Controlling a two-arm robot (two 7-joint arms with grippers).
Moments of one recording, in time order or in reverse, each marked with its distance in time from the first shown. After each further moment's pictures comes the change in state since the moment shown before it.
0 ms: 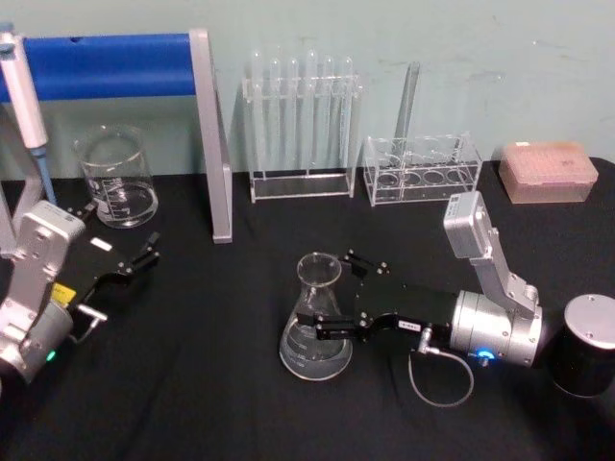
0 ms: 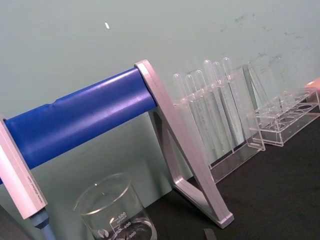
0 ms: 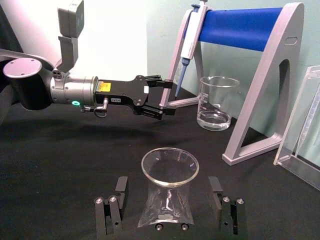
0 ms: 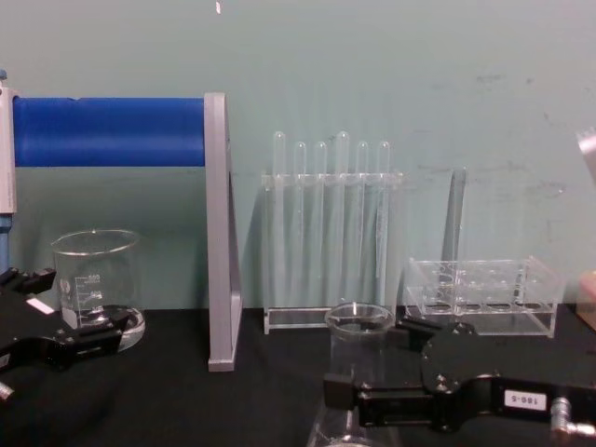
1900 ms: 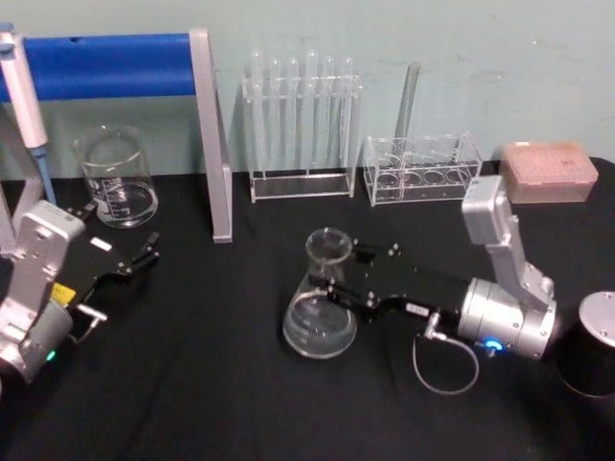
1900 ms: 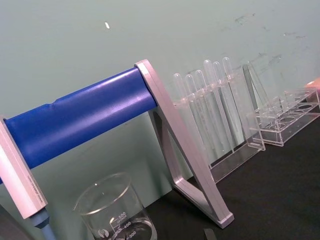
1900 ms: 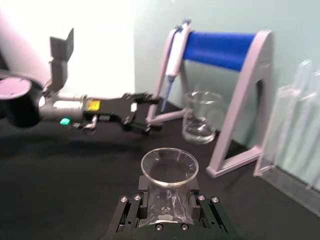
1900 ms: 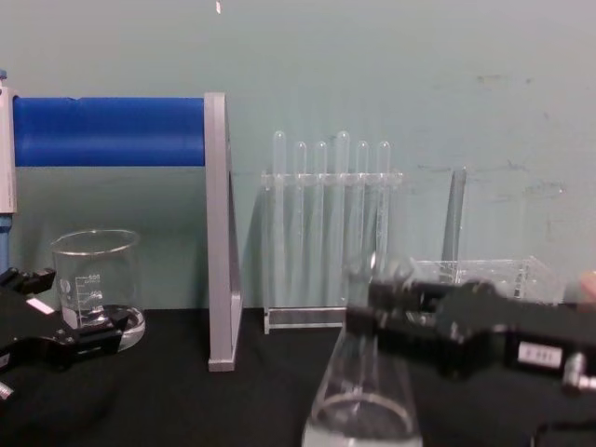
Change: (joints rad) left arm 0.000 0.000 0.000 0.000 0.000 0.000 0.000; right arm -0.043 0.018 0.046 -0.091 0.014 0.010 -0.071
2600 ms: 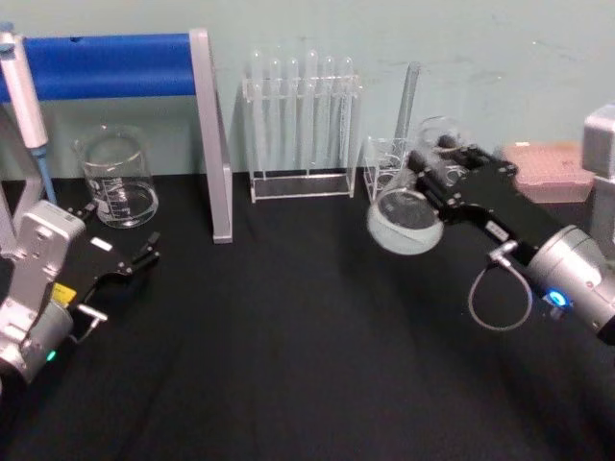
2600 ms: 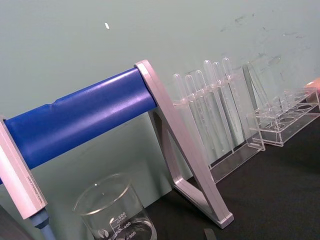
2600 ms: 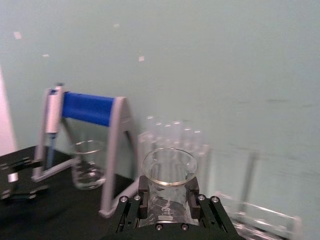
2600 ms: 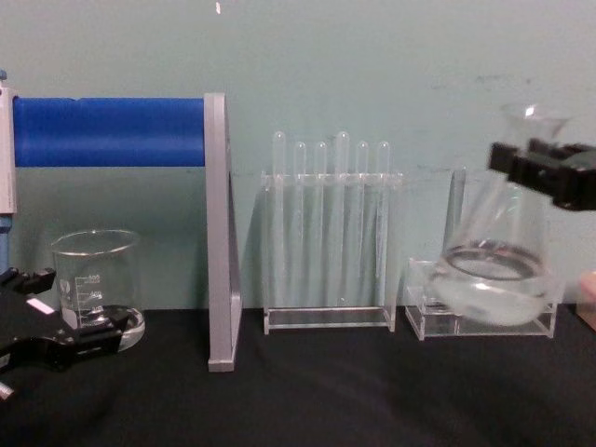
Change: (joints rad) left arm 0.000 0.000 0.000 0.000 0.000 0.000 0.000; right arm -0.210 0.001 0.258 -0.335 -0.028 0.101 -0.448
